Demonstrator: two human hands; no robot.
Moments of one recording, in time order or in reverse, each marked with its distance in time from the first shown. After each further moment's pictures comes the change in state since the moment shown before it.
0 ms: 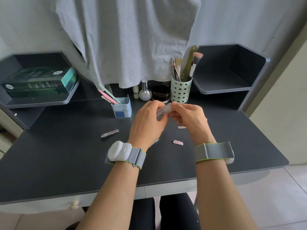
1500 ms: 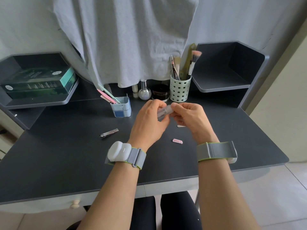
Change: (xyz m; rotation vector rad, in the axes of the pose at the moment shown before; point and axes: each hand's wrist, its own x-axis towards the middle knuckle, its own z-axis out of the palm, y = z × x) left_hand -0.003 0.003 0.002 -0.026 -0.009 0.034; right_hand 0.004 0.006 -0.006 0.016 -0.045 -0.027
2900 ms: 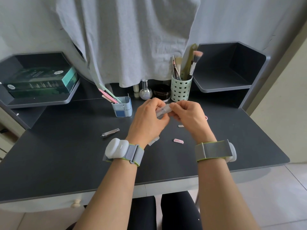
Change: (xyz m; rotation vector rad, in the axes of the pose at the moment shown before) left_hand 0.005 0.000 -0.009 -0.015 -0.013 -0.038; right_hand 0.003 0.001 0.006 -0.222 0.031 -0.149
